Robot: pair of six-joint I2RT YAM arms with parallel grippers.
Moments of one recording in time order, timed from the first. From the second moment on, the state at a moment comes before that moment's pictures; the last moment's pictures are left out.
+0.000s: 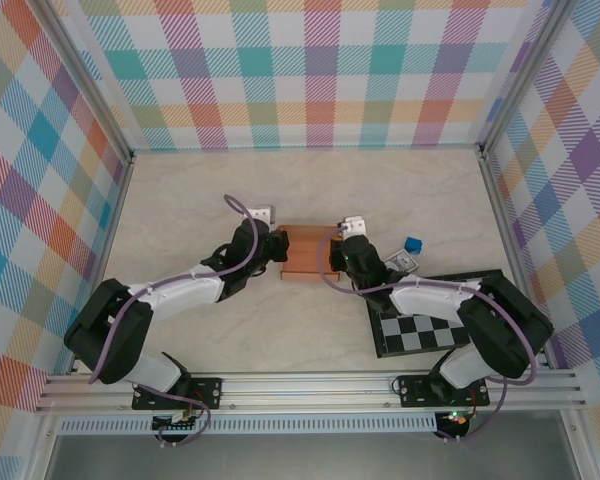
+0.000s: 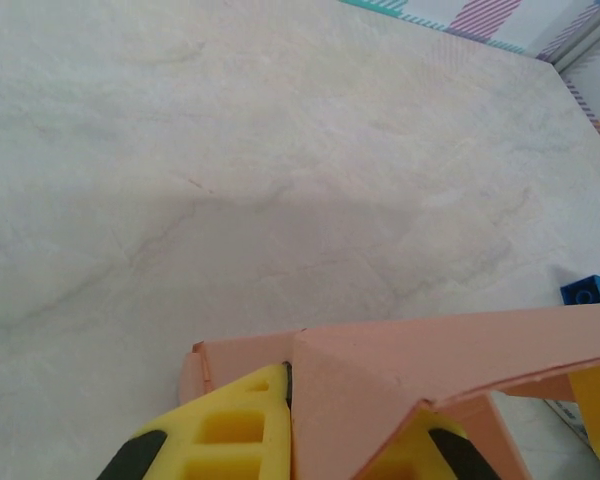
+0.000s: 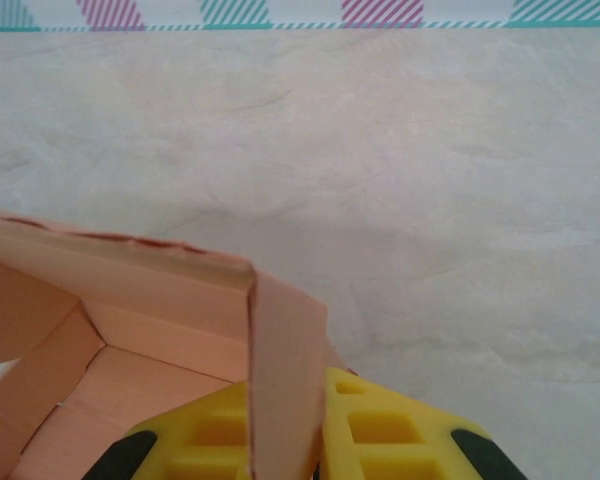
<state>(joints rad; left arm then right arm) -0.65 1.48 0.76 0.21 -0.13 -0.54 0.77 1.50 0.63 0.39 0.40 0.33</state>
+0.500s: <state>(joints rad) -0.64 1.58 0.68 0.49 -0.13 -0.43 0.76 1.59 0.61 0.54 0.45 0.27</state>
